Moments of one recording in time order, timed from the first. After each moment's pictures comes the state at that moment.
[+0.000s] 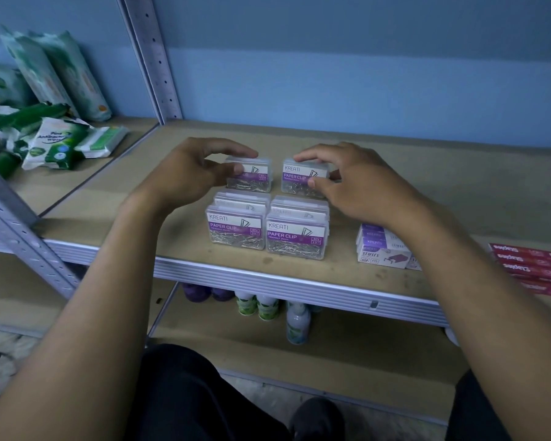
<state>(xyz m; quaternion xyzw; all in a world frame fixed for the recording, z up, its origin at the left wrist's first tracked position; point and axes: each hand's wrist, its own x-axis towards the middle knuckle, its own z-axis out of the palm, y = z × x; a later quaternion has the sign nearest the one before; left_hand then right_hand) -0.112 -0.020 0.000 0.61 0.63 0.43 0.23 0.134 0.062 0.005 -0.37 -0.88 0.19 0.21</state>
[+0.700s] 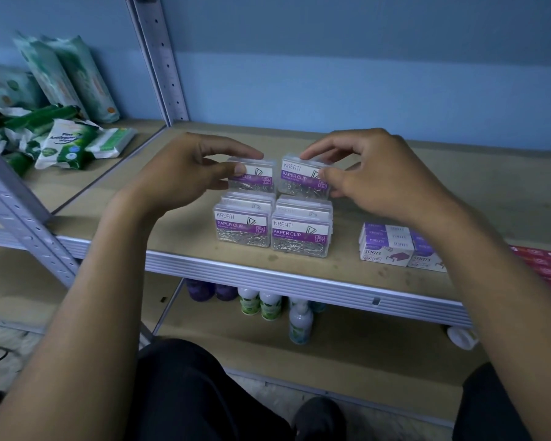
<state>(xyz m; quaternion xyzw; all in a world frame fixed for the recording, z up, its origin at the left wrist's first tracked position) -0.114 -0.043 0.013 0.65 0.59 0.42 0.23 0.147 0.038 0.028 -0.35 -0.84 0.28 0.30</state>
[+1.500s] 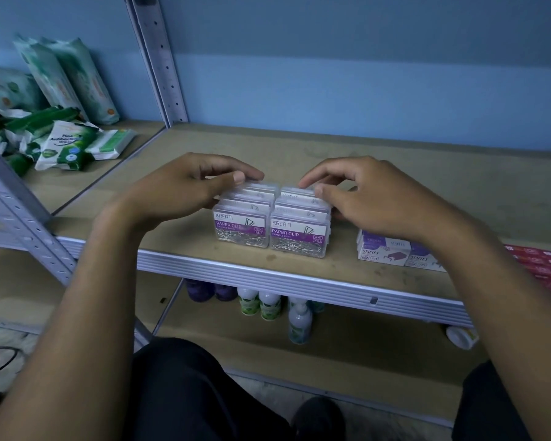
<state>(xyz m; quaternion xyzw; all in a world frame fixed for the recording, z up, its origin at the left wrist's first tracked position) -0.105 -0.060 0.015 0.65 0.62 0.35 0.28 0.155 0.023 0.026 -0.36 -0.87 0.28 0.19</state>
